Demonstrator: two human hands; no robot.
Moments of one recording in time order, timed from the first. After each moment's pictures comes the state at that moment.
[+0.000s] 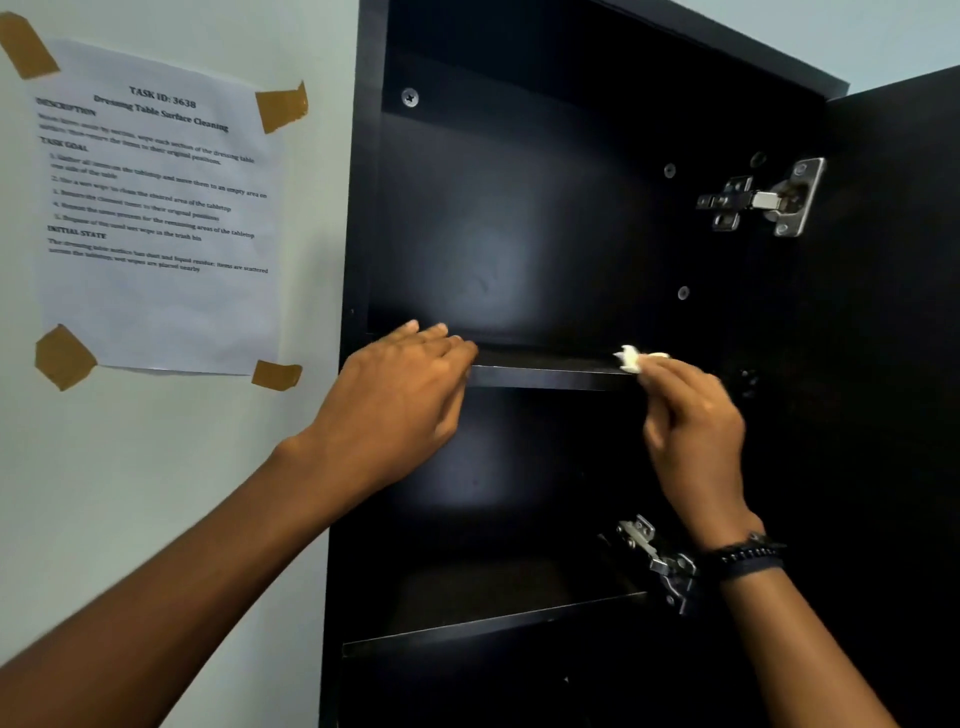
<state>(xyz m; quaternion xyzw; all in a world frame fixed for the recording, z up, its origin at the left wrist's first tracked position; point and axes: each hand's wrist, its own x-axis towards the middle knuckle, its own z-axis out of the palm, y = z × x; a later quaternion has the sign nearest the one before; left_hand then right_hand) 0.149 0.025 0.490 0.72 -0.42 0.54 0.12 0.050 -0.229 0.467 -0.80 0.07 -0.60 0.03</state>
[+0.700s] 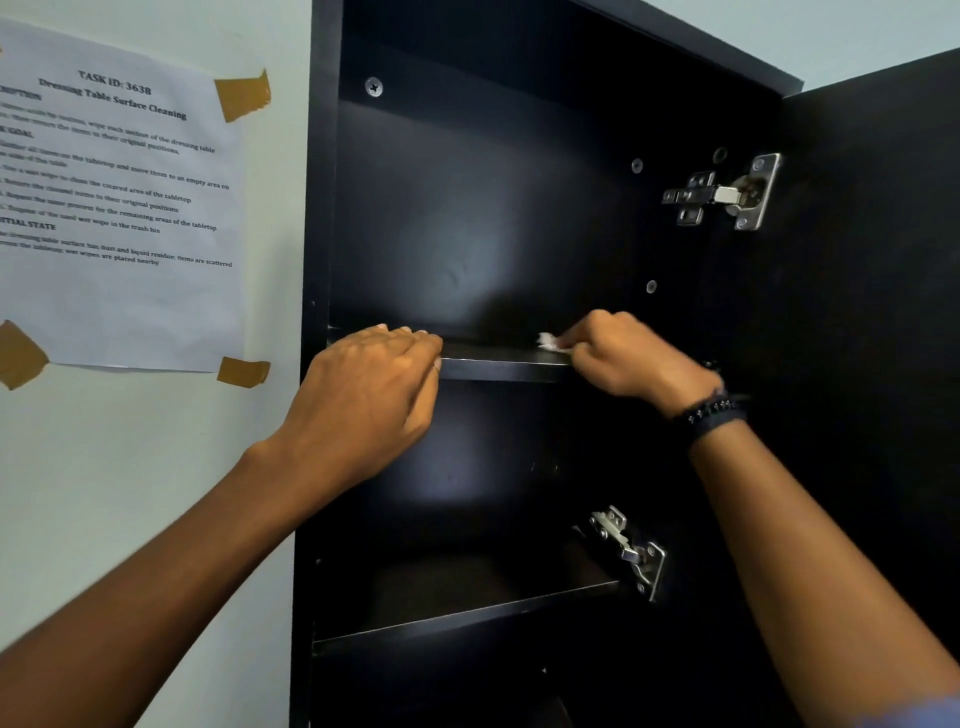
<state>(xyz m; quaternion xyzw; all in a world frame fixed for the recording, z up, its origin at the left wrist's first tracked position) 0.146 0.019 0.488 0.76 -0.40 0.49 0.16 0.068 -0.211 0.552 -0.96 0.13 -0.24 -0.02</state>
